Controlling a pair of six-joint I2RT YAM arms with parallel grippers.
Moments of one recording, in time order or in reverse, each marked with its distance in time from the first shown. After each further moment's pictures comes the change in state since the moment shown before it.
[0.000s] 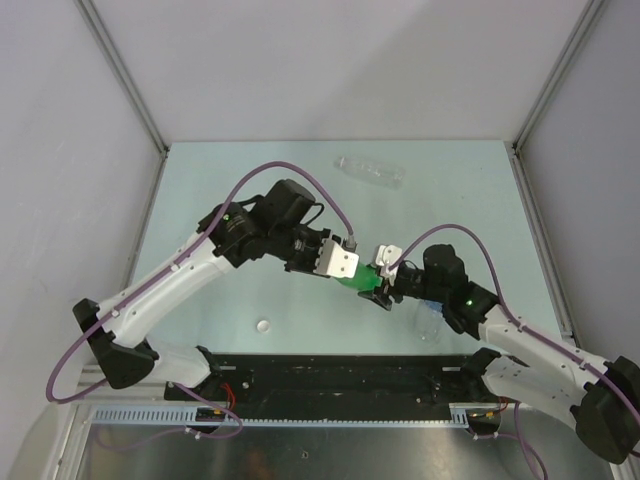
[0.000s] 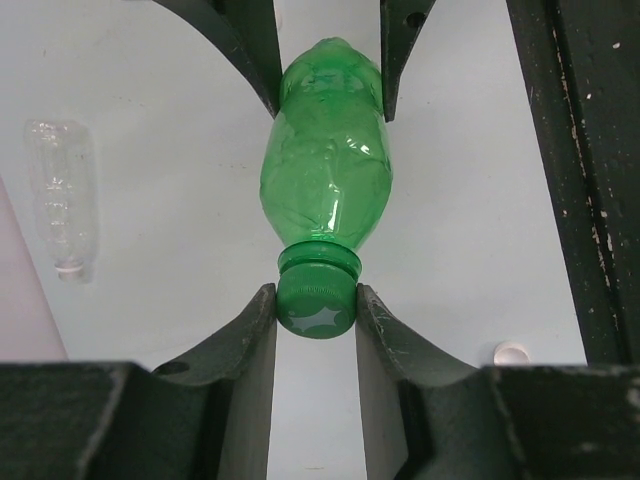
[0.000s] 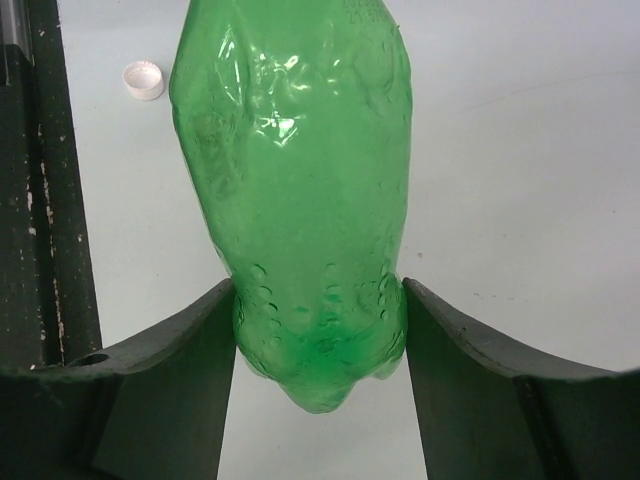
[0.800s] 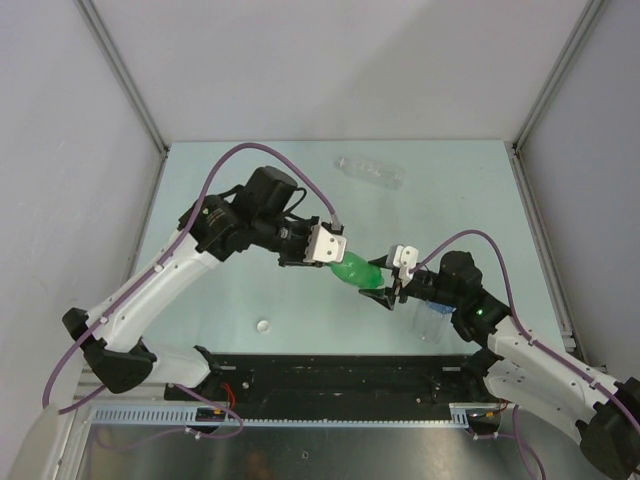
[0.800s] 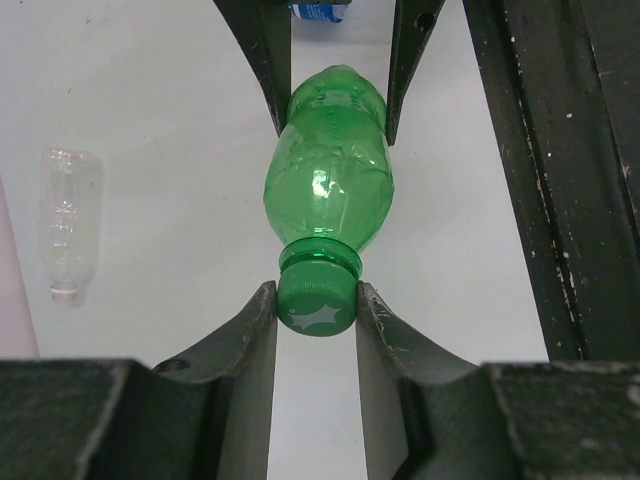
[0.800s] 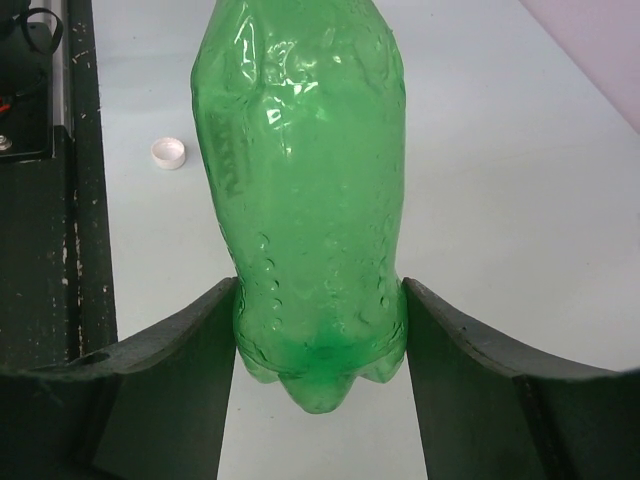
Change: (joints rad) left arm 0.071 -0.027 0.061 -0.017 0.154 -0.046; right arm -0.035 -0.129 -0.064 0.126 -0.074 0.084
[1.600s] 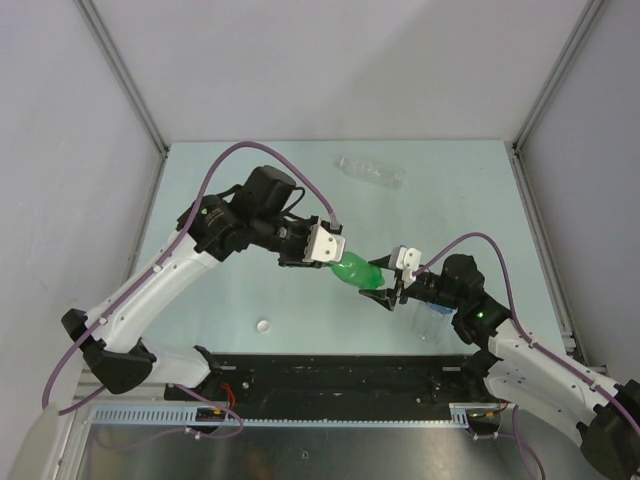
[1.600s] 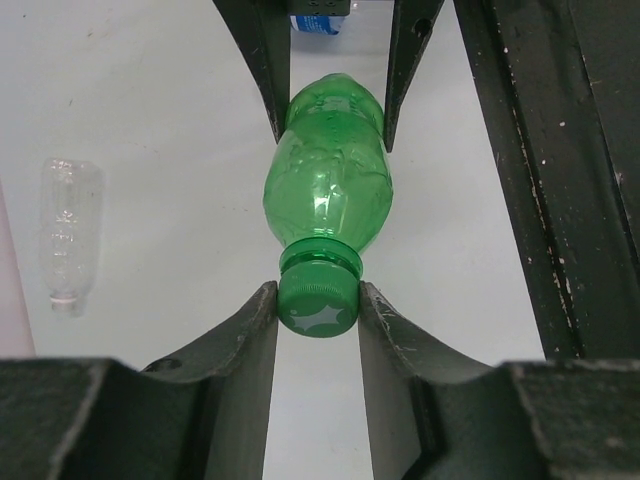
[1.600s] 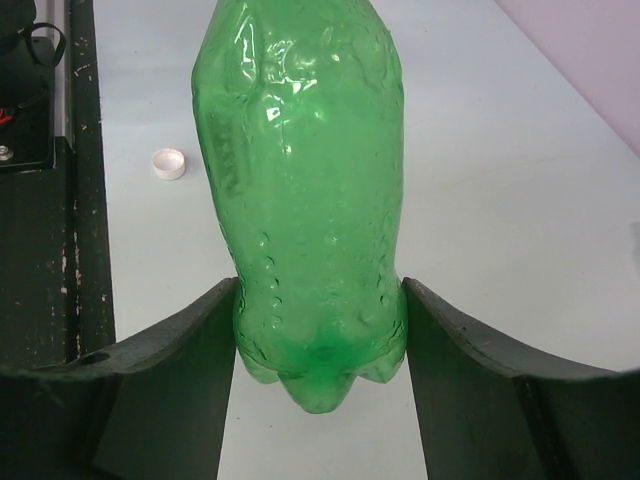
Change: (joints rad) left arm 0.010 -0.004 0.001 0.006 0.034 0.000; right arm 0.000 -0.019 -0.029 0.054 -0.002 0.017
